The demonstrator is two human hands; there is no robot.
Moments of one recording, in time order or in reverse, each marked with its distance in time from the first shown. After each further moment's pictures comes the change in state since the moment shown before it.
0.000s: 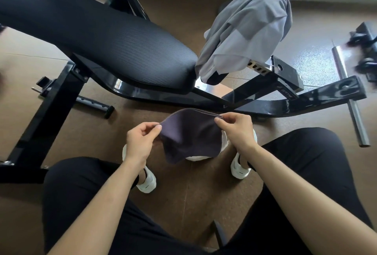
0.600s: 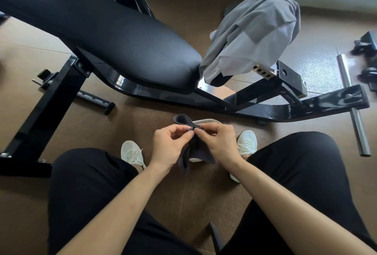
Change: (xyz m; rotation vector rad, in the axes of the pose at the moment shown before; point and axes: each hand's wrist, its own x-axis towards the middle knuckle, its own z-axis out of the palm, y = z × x) left_hand -0.043 0.024 0.052 0.097 -0.145 0.185; right_hand -0.029 -0.016 0.039 -0.009 -0.164 -0.207
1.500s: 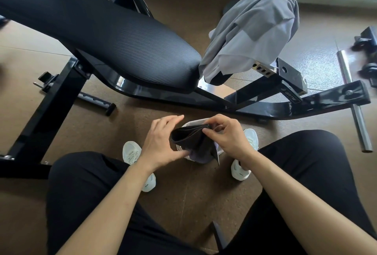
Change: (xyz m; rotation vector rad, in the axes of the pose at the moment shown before) left_hand 0.017 -0.017 -0.038 0.716 -0.216 0.376; right_hand 0.008 -0.009 -0.032 -0.184 -0.109 -0.175
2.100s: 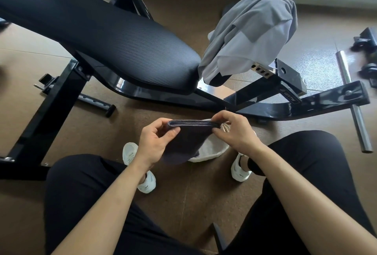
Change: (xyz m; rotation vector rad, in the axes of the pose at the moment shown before) left_hand 0.000 0.004 -0.006 -0.738 0.171 -0.175; right_hand 0.005 0.000 -0.024 -0.146 -0.057 0.040
